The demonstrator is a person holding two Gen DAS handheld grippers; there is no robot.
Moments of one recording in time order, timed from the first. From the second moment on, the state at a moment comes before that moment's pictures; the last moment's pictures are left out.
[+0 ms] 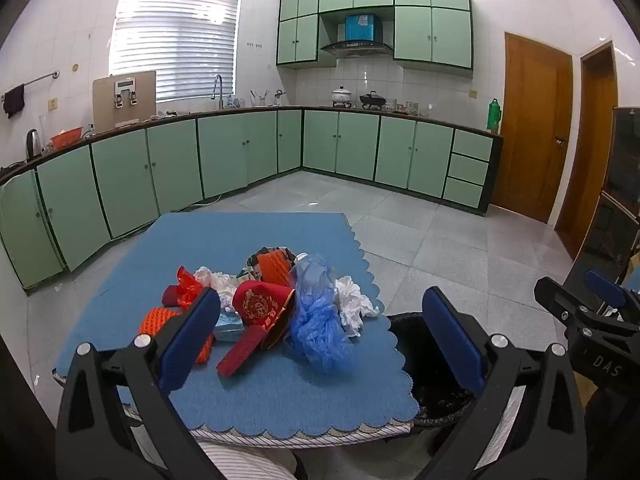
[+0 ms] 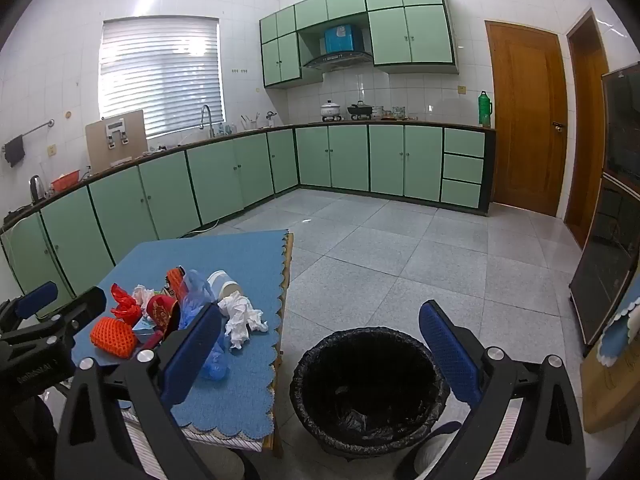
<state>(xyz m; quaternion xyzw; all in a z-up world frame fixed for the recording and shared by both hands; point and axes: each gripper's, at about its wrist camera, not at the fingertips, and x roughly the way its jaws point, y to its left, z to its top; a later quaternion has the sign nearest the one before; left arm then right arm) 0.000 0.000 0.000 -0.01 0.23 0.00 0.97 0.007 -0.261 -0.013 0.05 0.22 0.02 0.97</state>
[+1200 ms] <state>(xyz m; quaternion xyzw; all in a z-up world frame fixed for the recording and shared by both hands) 0.000 0.001 0.001 -0.01 0.23 0.01 0.97 0.011 -0.262 -0.017 0.05 0.22 0.02 0.97</state>
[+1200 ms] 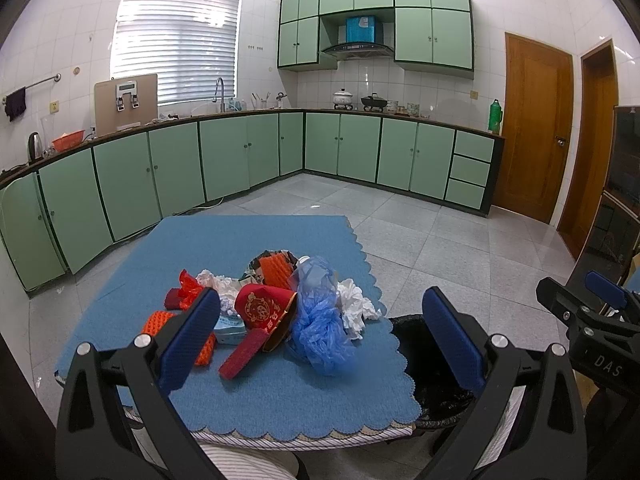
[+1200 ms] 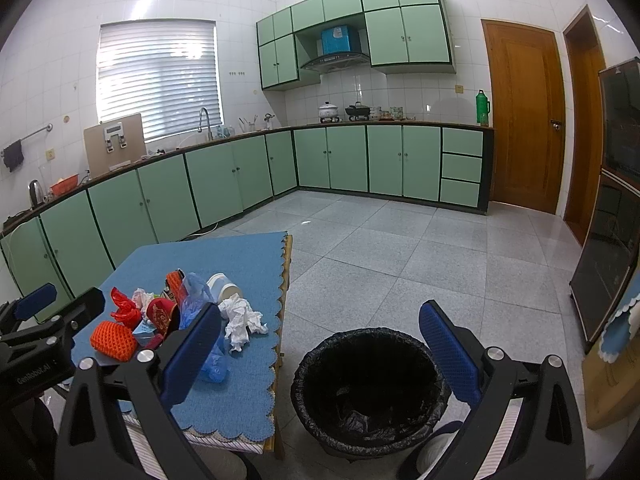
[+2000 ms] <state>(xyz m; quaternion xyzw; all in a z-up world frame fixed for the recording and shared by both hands) 0.002 0.004 0.000 -0.01 0.23 0.00 0.97 0.010 -0.263 -0.014 0.05 0.22 0.02 0.97</state>
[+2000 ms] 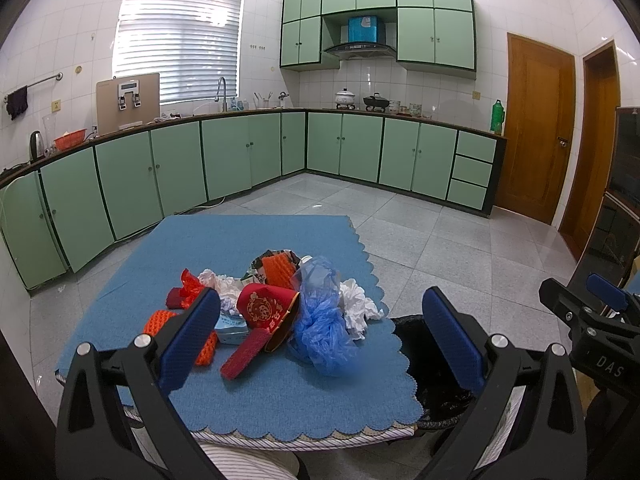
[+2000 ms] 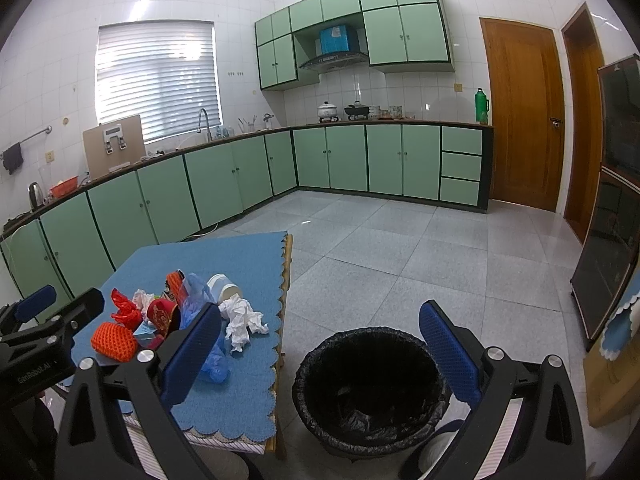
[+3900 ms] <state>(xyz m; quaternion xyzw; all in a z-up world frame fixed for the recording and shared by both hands) 0.049 0.123 -0.083 -0.03 0.28 0.11 0.95 0.113 -0.139 -0.116 0.01 0.26 0.18 0.95</state>
